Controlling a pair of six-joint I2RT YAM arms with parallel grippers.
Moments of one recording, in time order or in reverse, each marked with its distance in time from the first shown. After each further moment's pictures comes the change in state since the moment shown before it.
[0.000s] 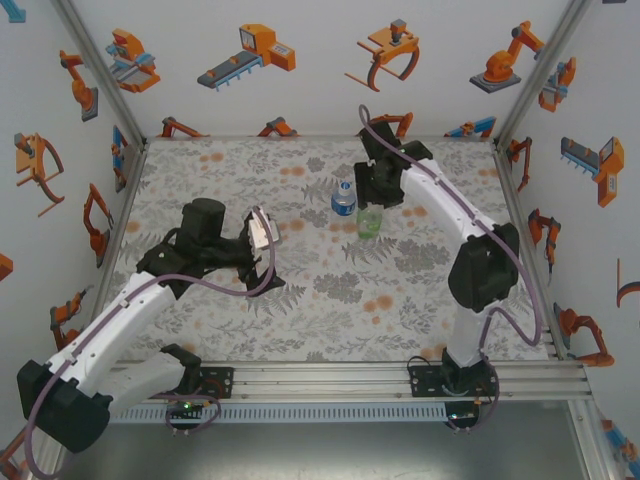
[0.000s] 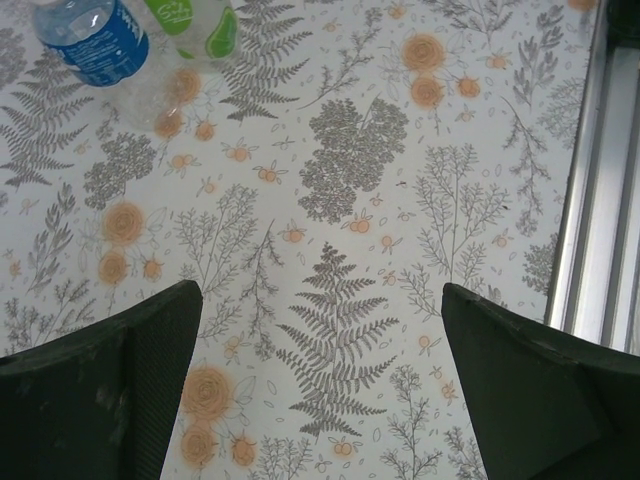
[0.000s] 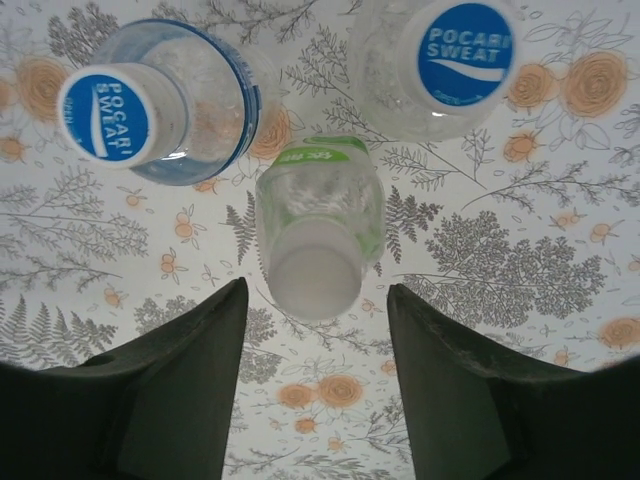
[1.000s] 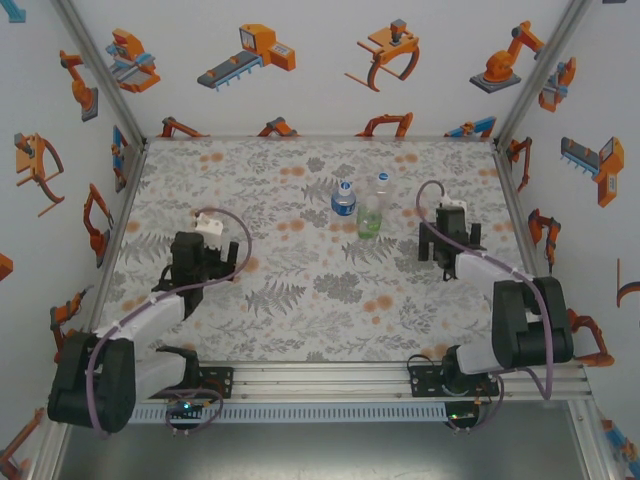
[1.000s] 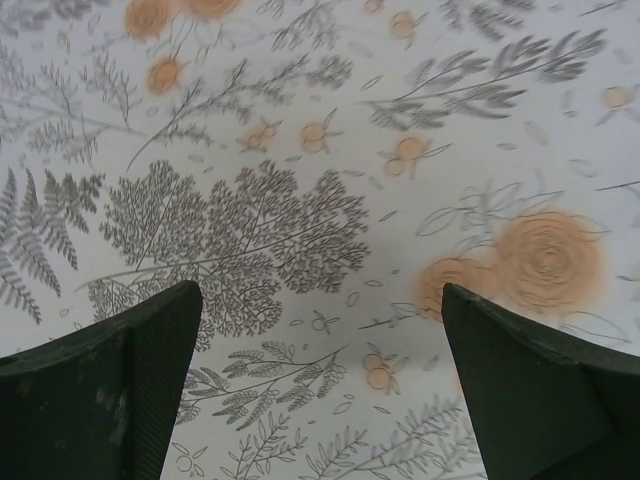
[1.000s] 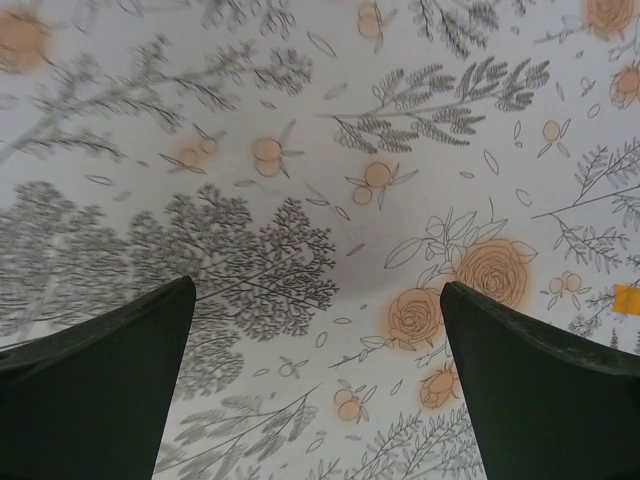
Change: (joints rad) left arm 0.336 0.140 -0.560 0.771 -0.754 -0.403; right arm -0.368 -0.425 -1.186 1.005 0.224 -0.255
